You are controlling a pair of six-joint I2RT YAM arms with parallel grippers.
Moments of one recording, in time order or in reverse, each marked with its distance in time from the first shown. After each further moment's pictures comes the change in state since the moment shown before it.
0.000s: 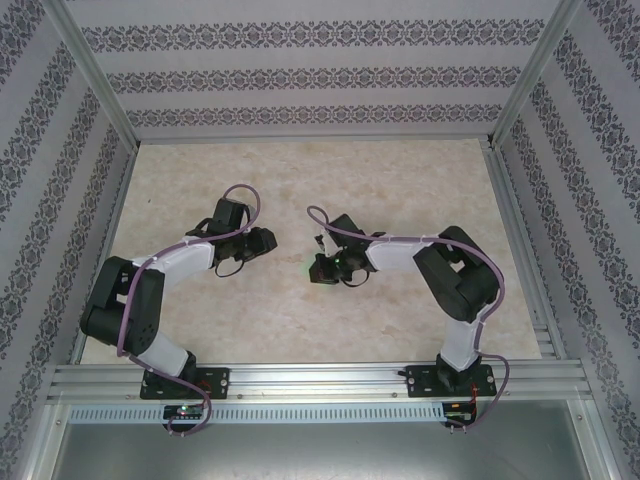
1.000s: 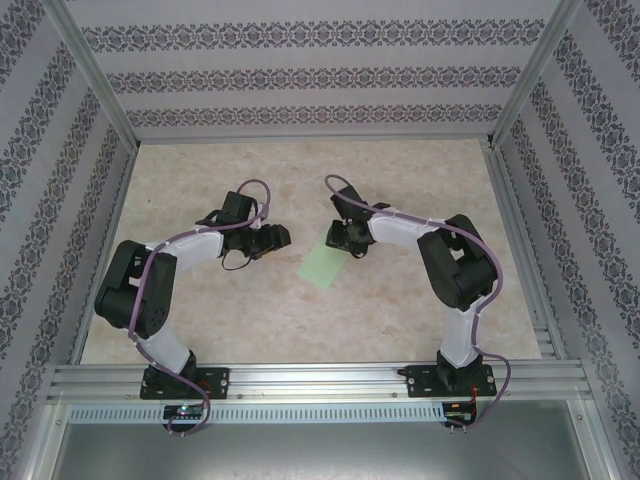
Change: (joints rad) left arm -0.019 0.121 0.108 -0.043 0.159 0.046; right arm -0.107 0.111 0.283 -0.222 0.428 0.164
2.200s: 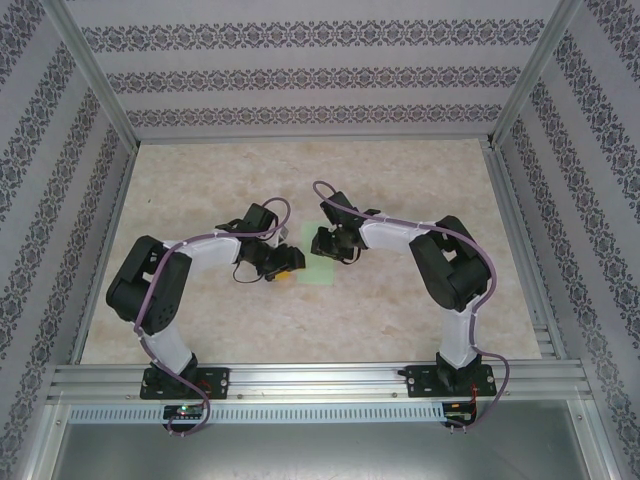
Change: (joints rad) left arm -0.130 0.057 0.005 -0.124 0.068 -0.050; right arm 0.058 0.002 -0.035 0.090 -0.148 0.021
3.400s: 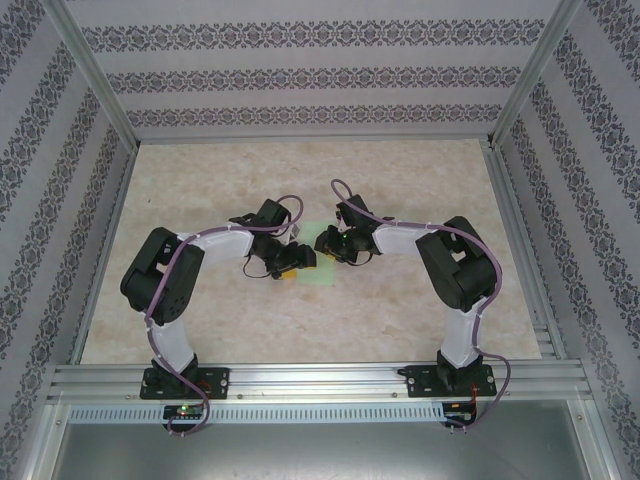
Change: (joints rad) left arm -0.049 0.088 0.122 -0.069 -0.016 0.016; right arm -0.072 -0.031 -0.143 0.225 -0.173 0.101
